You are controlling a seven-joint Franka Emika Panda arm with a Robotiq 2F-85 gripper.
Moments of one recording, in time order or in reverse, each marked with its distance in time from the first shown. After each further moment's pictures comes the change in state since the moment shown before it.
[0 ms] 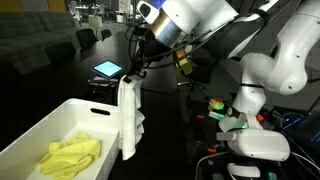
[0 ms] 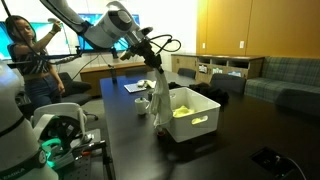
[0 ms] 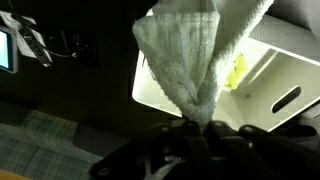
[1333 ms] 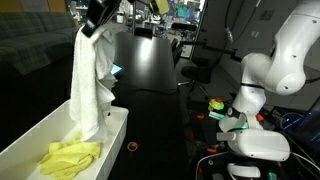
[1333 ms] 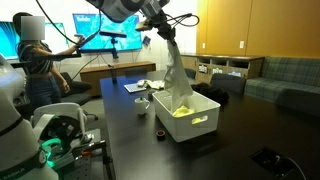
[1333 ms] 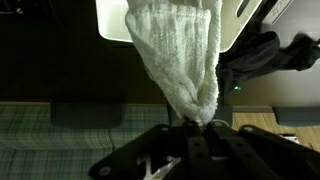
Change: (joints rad) arm -0.092 0.098 0.045 0.325 0.524 0.005 -0.356
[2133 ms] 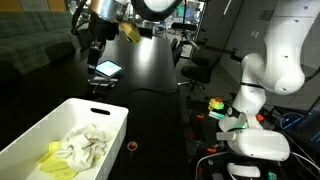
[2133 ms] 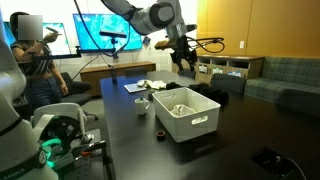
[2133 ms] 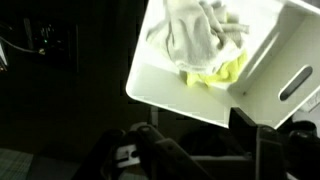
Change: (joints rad) arm -0.050 0.290 -0.062 0.185 0.016 -0.233 -0.306
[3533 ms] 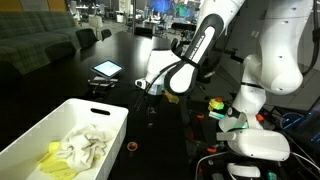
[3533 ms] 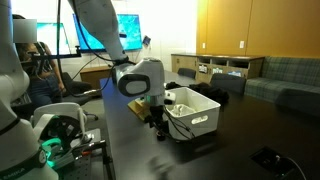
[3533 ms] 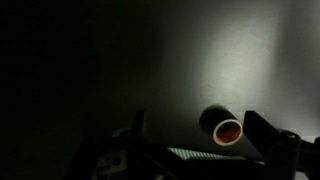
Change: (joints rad) arm -0.091 0.113 0.022 -0.602 0.287 0.429 -0.242
